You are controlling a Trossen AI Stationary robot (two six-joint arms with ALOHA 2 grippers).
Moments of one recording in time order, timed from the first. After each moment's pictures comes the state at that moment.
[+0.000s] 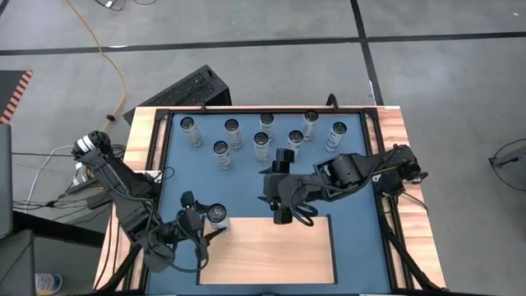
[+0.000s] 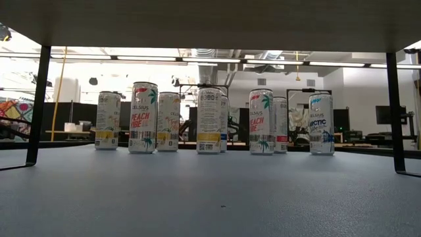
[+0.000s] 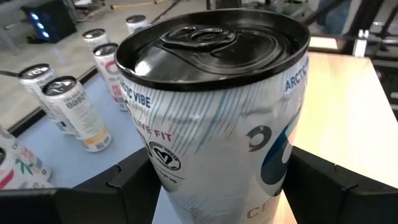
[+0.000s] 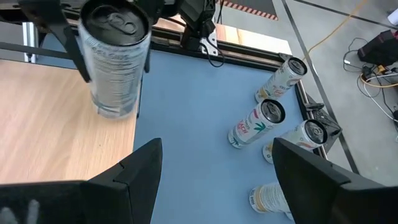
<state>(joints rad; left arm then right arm) -0.86 1.36 1.11 -0.42 -1.07 -0.61 0.35 1.87 2.22 -1.07 0.50 0.05</state>
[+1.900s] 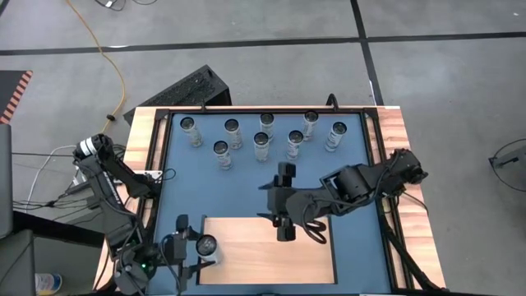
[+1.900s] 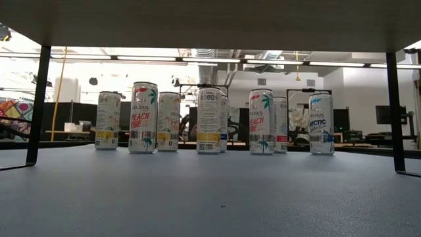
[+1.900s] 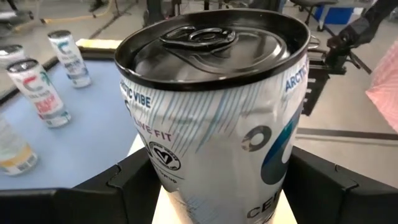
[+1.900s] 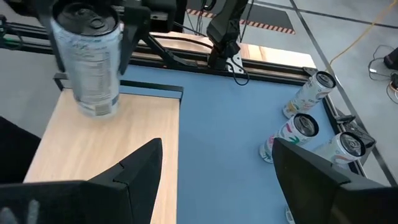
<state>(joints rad) -1.03 1.41 1.16 -0.25 -1.06 -0.51 0.45 1.87 2.22 -1.01 0.50 0.13</state>
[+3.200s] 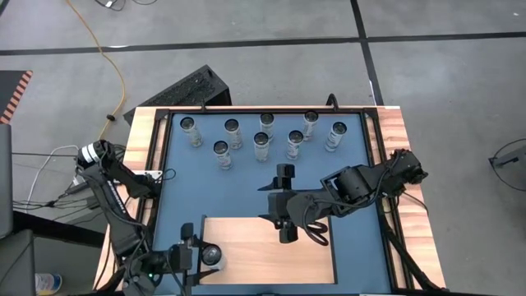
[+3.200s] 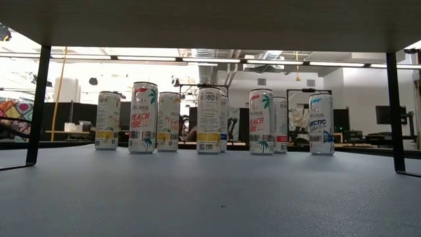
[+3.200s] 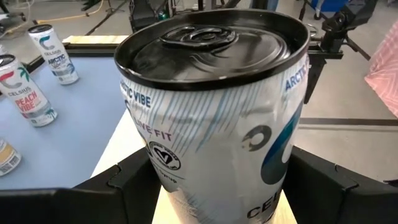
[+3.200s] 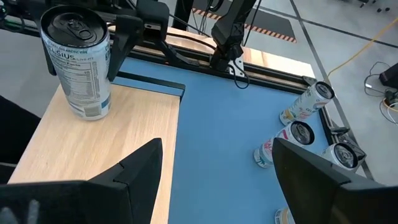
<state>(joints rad) -1.04 1.49 1.16 -0.20 -1.02 -0.49 0.45 1.87 2.22 -1.01 0.50 0.05</state>
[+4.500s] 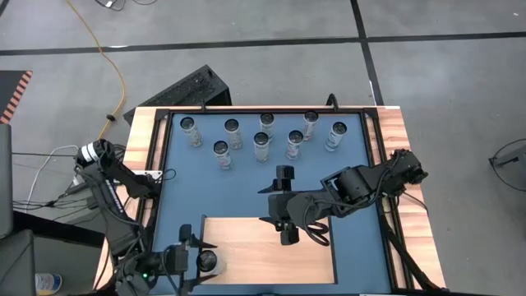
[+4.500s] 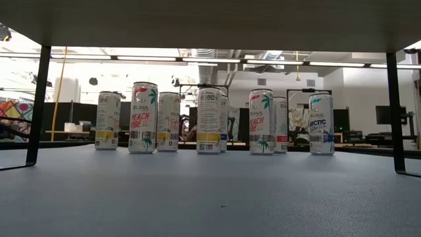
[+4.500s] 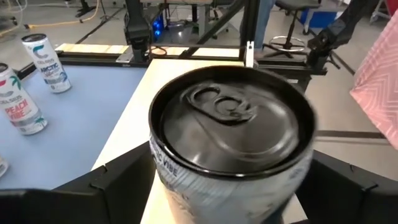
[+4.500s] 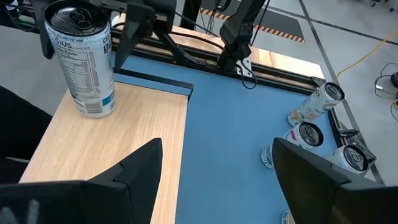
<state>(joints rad) -1.06 1.48 1.18 -0.17 -1.04 -0.48 0.45 1.87 2.22 -1.01 0.47 0.05</state>
